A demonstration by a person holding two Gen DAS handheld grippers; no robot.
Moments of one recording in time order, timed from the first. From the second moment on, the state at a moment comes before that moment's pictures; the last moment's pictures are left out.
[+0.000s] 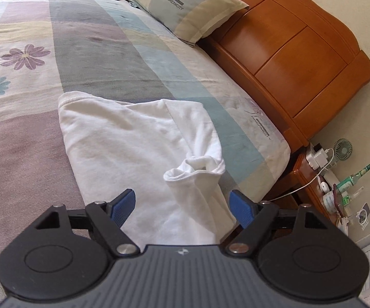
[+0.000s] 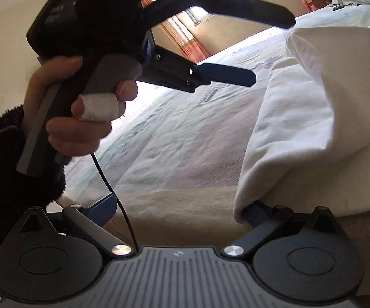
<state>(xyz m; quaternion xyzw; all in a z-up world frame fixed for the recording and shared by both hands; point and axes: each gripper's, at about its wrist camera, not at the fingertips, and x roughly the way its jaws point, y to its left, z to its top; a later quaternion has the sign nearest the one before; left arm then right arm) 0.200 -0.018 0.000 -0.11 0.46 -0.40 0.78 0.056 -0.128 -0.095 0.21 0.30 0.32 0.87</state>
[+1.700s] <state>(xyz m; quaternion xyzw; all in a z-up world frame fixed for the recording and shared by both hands) 0.047 -0.168 -0.062 0.38 0.08 -0.42 0.82 -0.057 -0.363 -0.077 0.38 0.24 0.10 0.89</state>
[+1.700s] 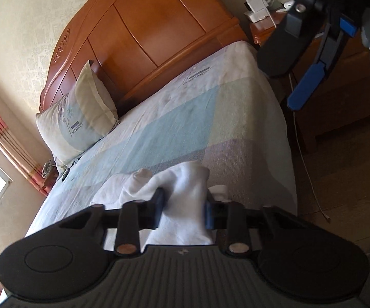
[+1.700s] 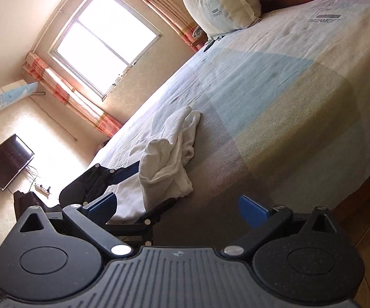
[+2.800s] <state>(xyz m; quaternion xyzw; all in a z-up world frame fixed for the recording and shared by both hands) 0.167 -0.073 0.043 -0.04 0.34 -0.56 0.75 0.183 -0.381 -0.106 0.59 0.35 0.26 0.68</state>
